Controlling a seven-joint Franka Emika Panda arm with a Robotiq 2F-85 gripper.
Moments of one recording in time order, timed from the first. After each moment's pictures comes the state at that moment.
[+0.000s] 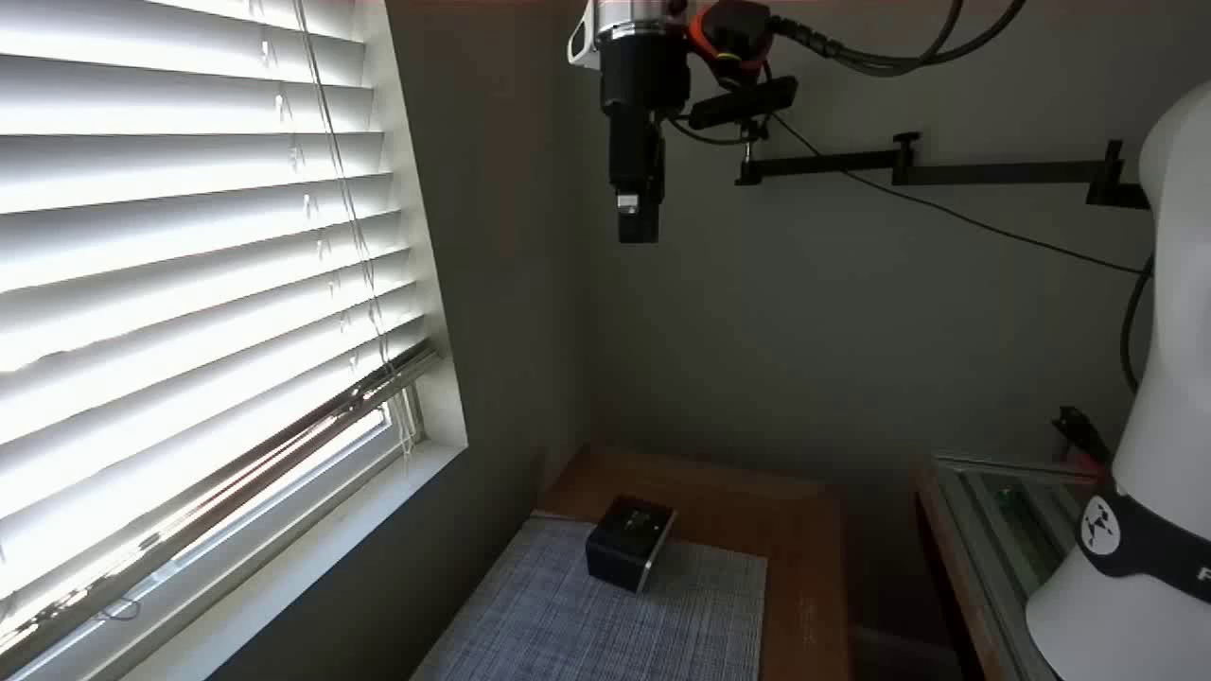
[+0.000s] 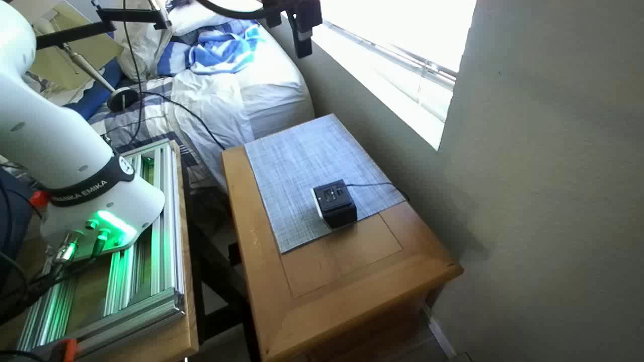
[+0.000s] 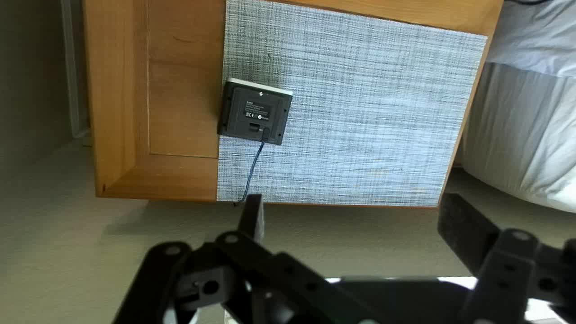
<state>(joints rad) -0.02 -0.42 -0.32 -2.47 0.04 2.02 -0.42</state>
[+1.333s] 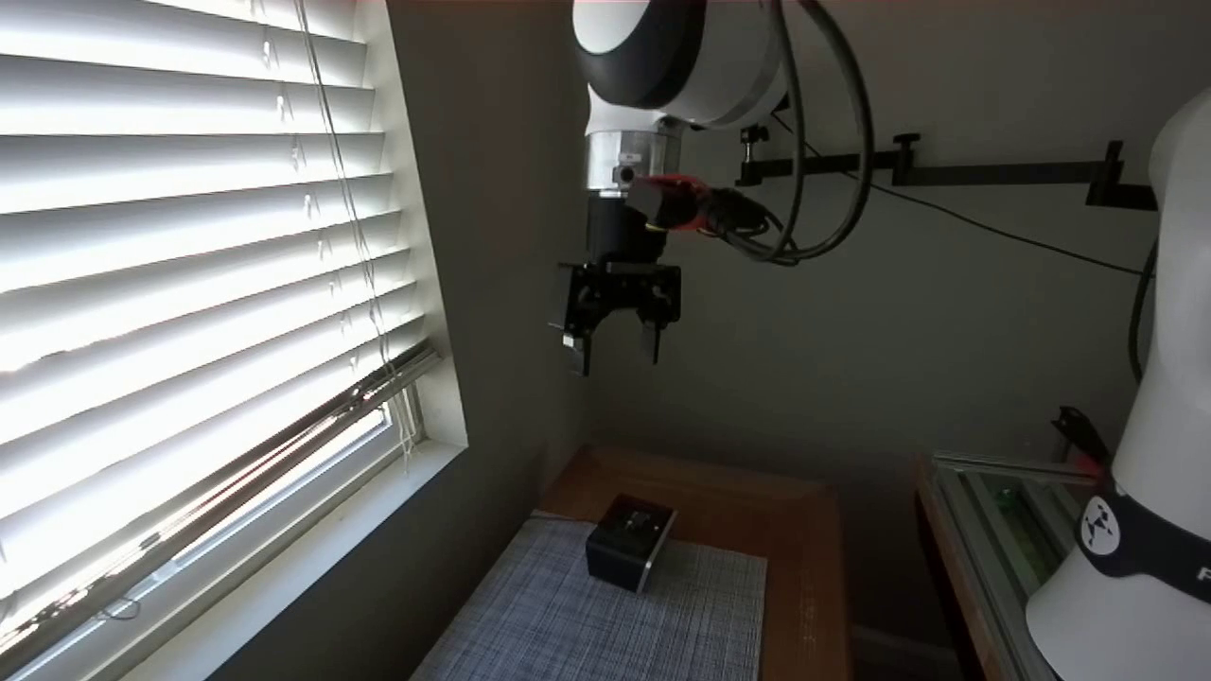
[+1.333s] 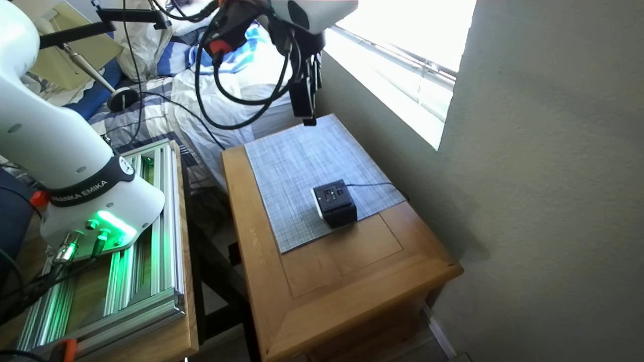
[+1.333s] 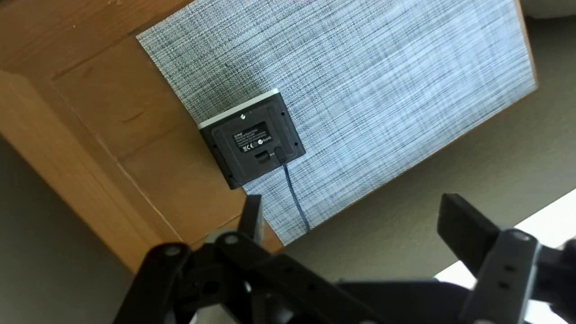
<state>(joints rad) -0.08 -0.19 -0.22 -2.63 0.23 2.46 0.09</state>
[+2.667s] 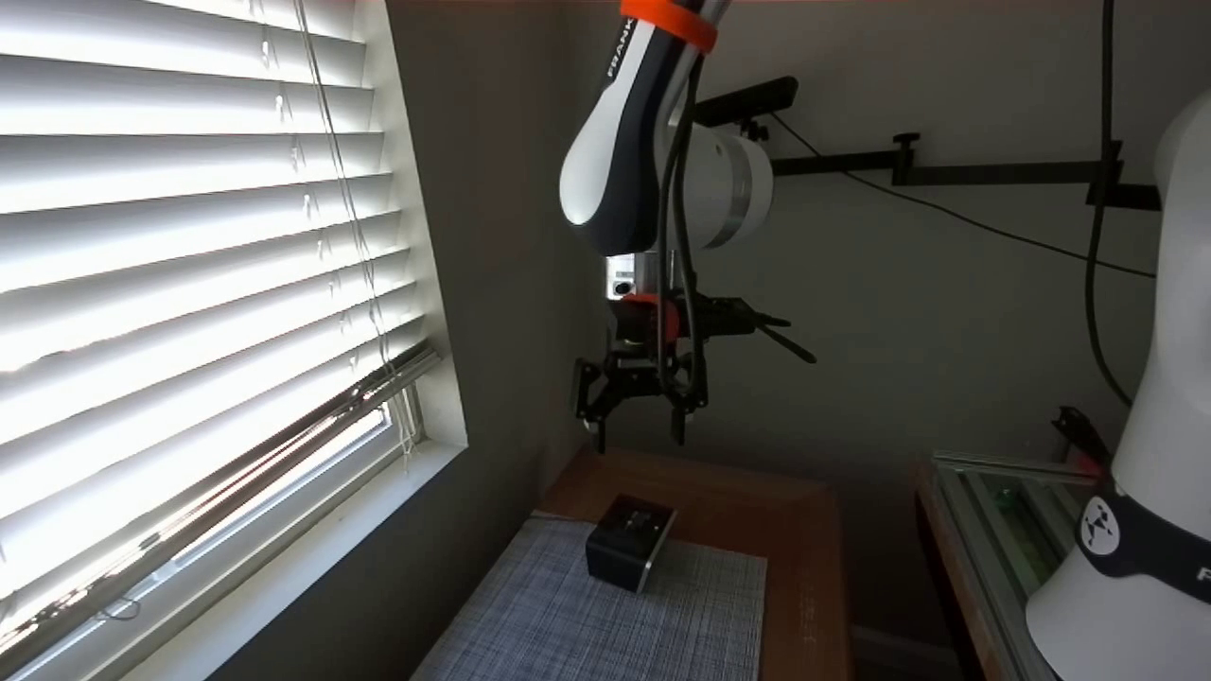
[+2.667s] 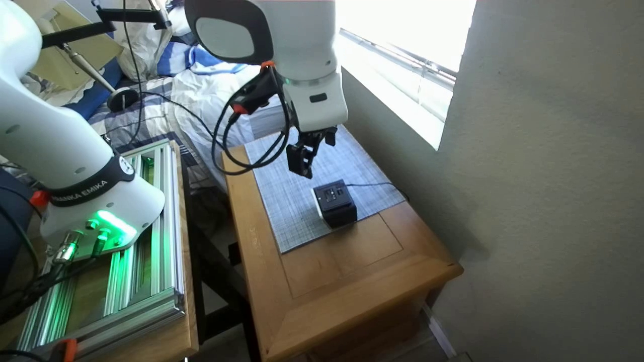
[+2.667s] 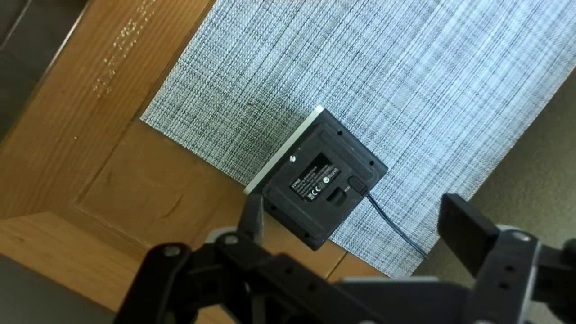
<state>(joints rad) -0.11 0.11 -0.20 -2.62 0.41 2.66 0.29</state>
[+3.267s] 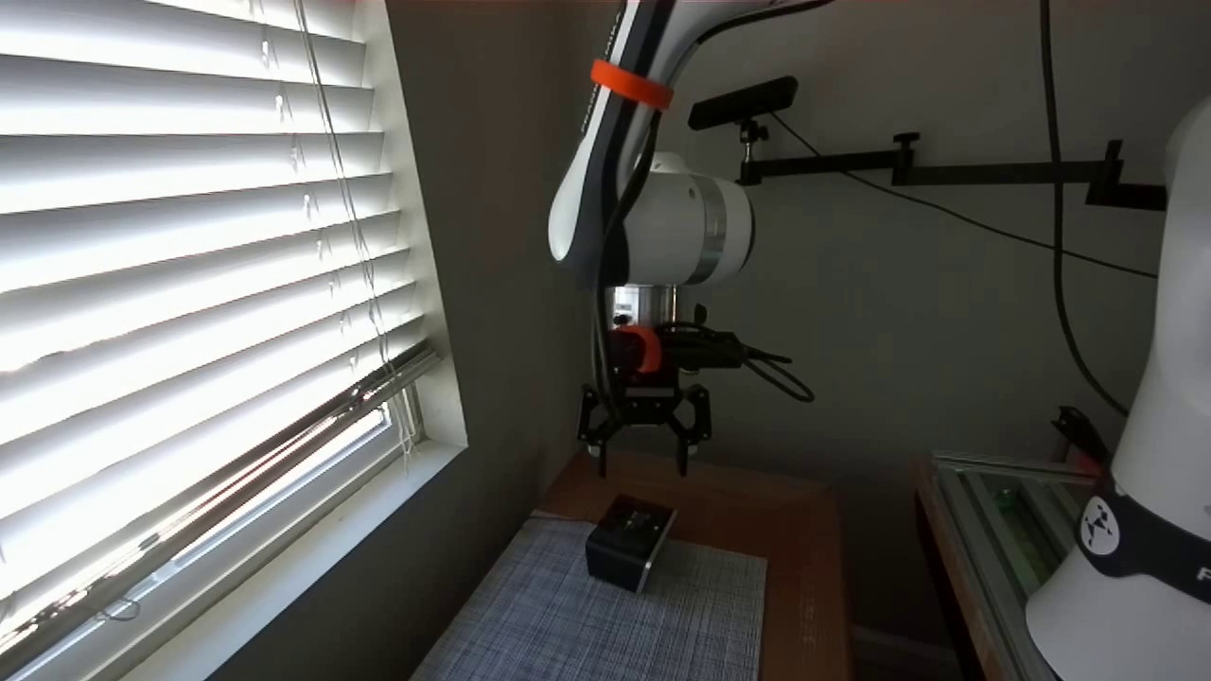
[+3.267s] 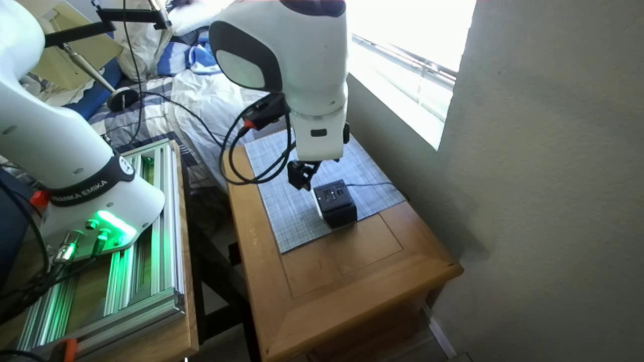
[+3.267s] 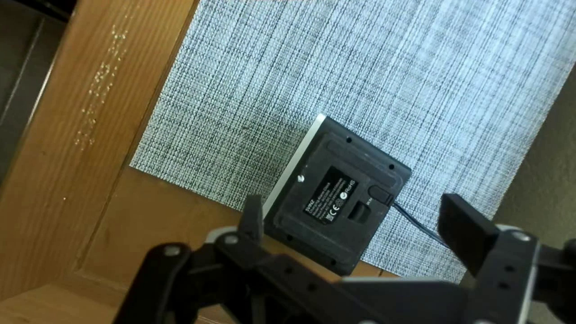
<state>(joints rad) -0.16 0.24 -0.16 -2.56 0.59 2.66 0.29</state>
